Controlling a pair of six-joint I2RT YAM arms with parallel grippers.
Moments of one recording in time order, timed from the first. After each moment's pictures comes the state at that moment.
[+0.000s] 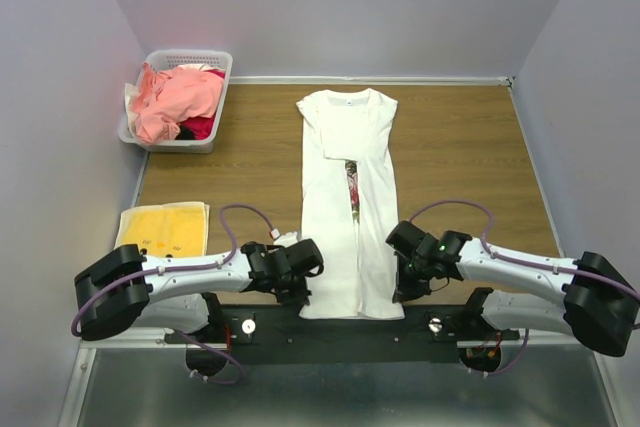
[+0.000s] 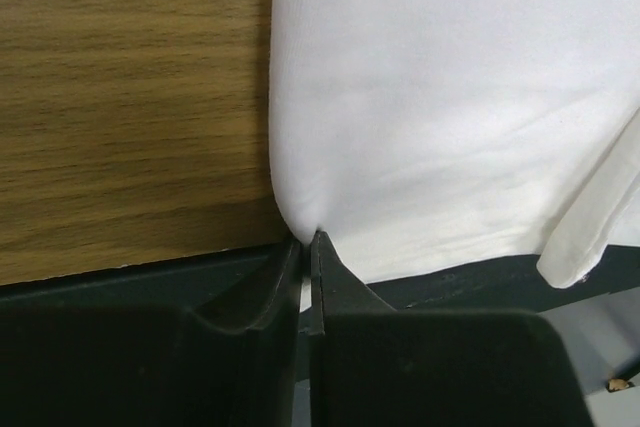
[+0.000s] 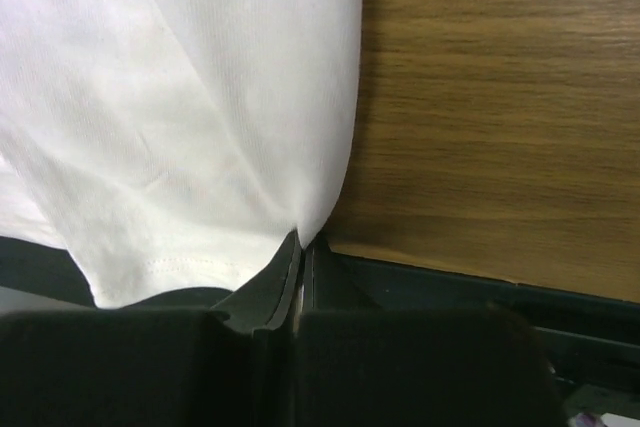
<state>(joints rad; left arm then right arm) -1.17 1.20 0.53 -0.55 -0.01 -1.33 0.92 1.13 0.49 -0.68 -0.10 1.02</state>
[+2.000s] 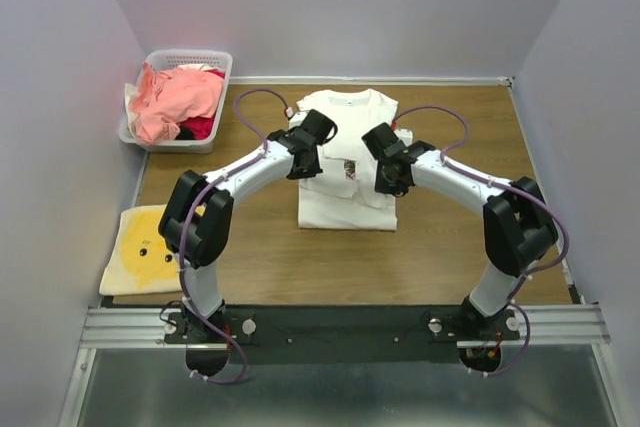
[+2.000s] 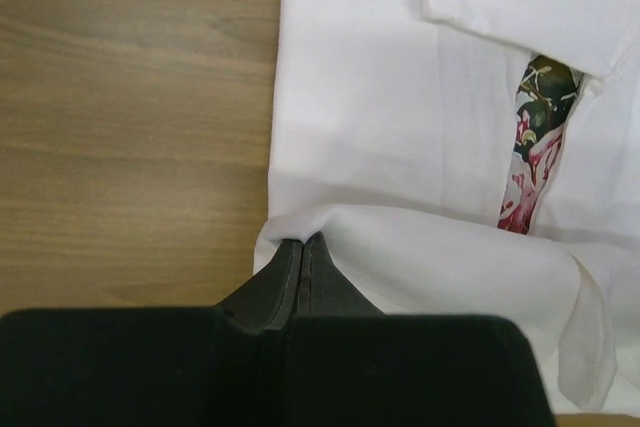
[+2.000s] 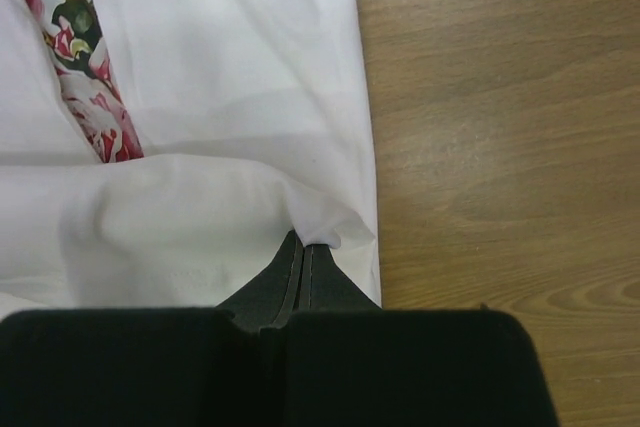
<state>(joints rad) -0.61 1.82 1.40 -0.63 -0.30 -0.68 0.60 1.73 1.23 -0.67 0.35 0.67</state>
